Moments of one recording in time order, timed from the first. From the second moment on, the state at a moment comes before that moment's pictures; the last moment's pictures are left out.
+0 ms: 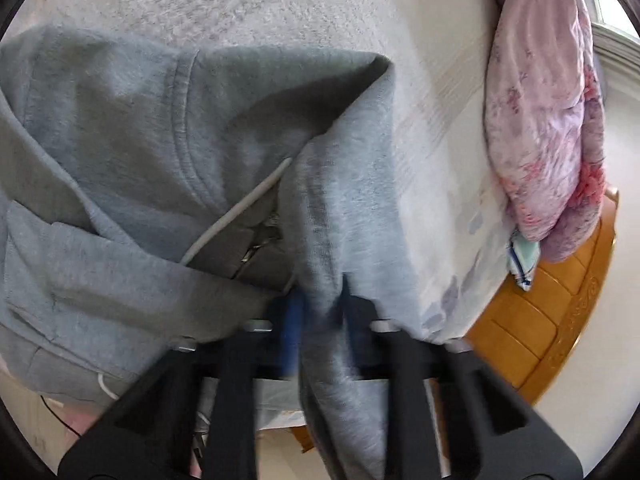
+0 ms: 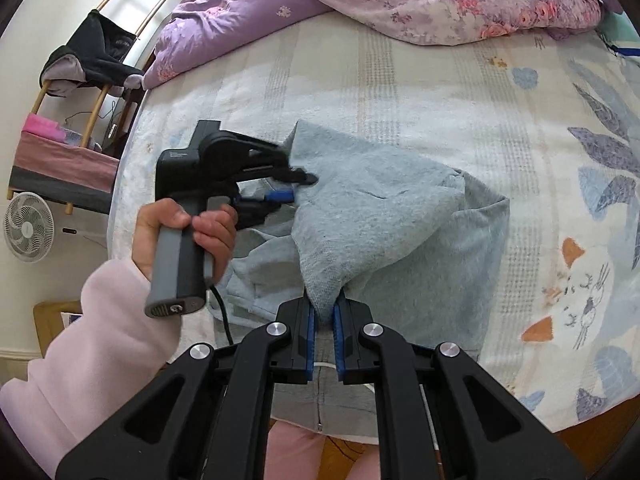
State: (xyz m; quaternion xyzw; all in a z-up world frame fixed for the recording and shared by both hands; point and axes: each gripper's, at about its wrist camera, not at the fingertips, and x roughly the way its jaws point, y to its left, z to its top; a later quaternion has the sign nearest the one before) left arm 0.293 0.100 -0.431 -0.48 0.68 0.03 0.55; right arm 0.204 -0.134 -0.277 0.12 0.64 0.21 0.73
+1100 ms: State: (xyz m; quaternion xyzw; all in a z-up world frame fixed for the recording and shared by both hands) left arm 0.043 0.132 -0.374 -0.19 0.77 0.11 0.60; right arm 0.067 -0.100 -0.411 0.03 0.79 0.18 0.59
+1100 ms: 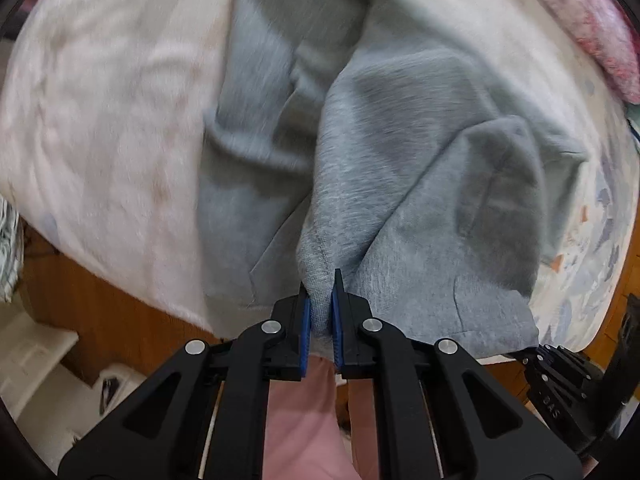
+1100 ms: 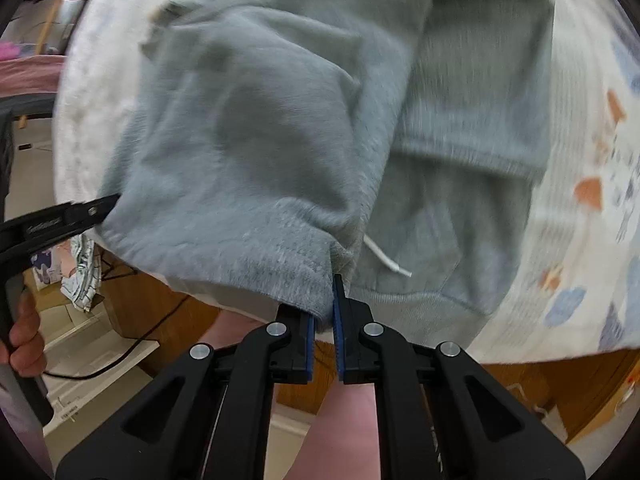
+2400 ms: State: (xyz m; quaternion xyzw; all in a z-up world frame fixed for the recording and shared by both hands) left arm 0.113 0.109 -0.388 -0.22 0.76 -0.03 0.61; right arm 0.157 -0.112 -0.414 0.17 0.78 0.19 0.57
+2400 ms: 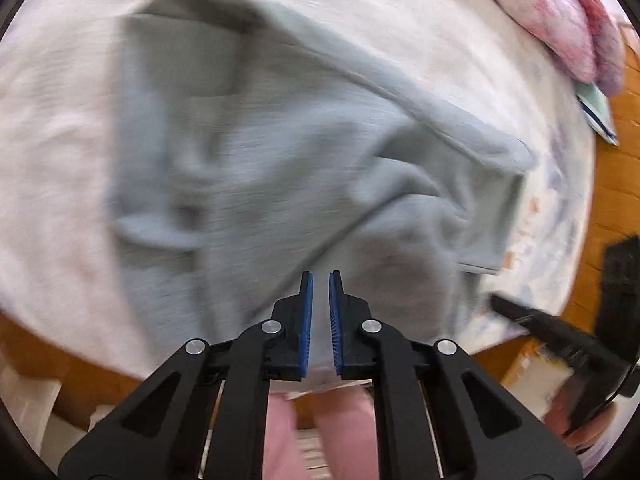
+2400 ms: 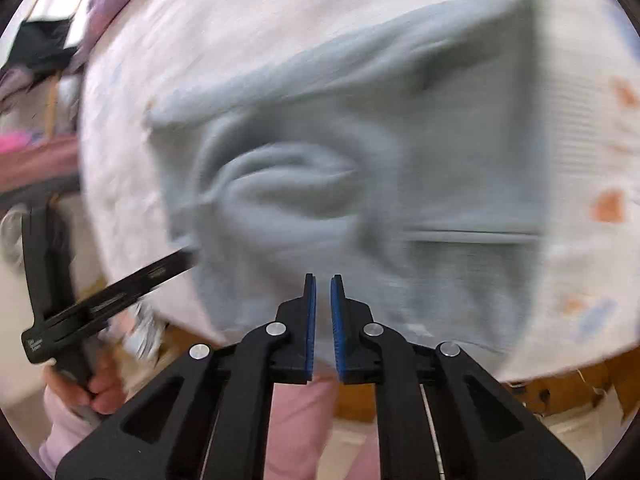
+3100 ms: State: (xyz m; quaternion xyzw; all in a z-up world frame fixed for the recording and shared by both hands) left arm 0.183 0.175 -0.375 -0.21 0.74 0.08 0.64; right arm 0.237 -0.194 -0.439 0.28 0.77 0.04 0.58
